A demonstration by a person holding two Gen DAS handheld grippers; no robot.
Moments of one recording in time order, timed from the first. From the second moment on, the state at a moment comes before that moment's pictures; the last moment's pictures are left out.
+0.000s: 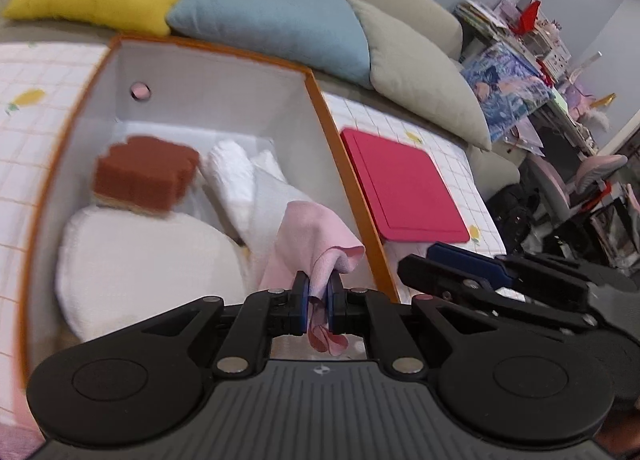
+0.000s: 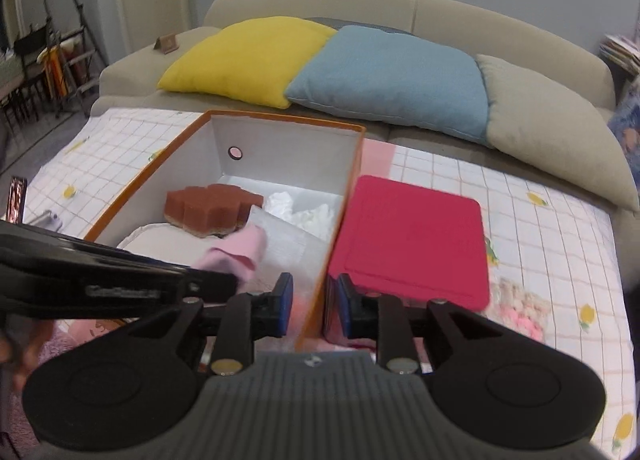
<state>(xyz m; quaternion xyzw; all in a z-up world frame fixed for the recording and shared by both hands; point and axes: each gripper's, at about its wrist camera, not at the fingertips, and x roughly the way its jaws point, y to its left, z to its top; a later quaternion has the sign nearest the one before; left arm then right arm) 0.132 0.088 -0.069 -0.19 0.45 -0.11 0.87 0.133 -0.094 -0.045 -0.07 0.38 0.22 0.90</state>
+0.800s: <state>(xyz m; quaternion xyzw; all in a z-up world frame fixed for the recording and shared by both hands) 0.112 0.072 -0.045 -0.17 0.41 -0.10 0.89 0.119 -0.143 -0.057 -0.01 0.40 0.18 0.90</state>
